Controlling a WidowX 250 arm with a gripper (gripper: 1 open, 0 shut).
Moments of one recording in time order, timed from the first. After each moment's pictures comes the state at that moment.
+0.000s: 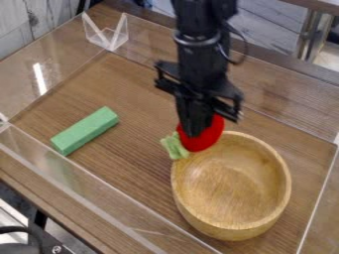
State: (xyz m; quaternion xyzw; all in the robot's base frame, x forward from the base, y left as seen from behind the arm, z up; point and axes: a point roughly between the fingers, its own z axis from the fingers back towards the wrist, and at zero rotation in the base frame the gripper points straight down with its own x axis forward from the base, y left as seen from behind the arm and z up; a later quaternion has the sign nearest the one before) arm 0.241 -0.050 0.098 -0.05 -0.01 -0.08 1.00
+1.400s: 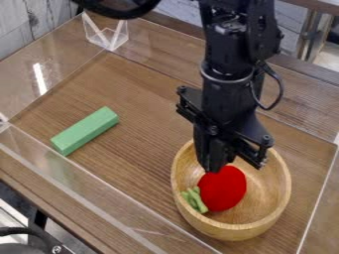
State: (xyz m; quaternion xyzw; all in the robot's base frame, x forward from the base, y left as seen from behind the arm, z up) arm 0.214 -0.079 0.098 -0.03 -0.01 -0.13 0.99
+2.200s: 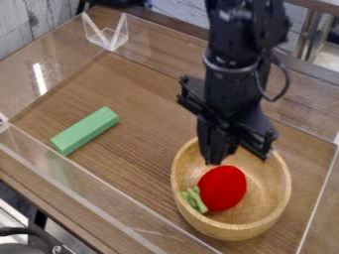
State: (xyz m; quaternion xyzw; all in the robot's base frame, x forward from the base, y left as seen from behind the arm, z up) arm 0.212 -0.082 0.117 -0.02 -0.03 -0.14 0.99
